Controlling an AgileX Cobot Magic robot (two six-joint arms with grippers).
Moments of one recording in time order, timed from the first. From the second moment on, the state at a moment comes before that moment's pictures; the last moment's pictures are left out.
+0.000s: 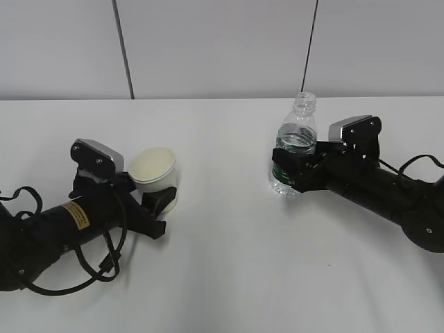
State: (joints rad) left arm -0.34 2.15 -0.65 0.35 -1.14 -0.06; right arm 0.07 2.19 -0.83 -0.54 -1.15 0.27
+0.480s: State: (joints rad) left arm -0.39 2.10 -0.65 0.41 -1.14 -0.10; right arm 0.07 2.19 -0.83 -0.55 -1.15 0.26
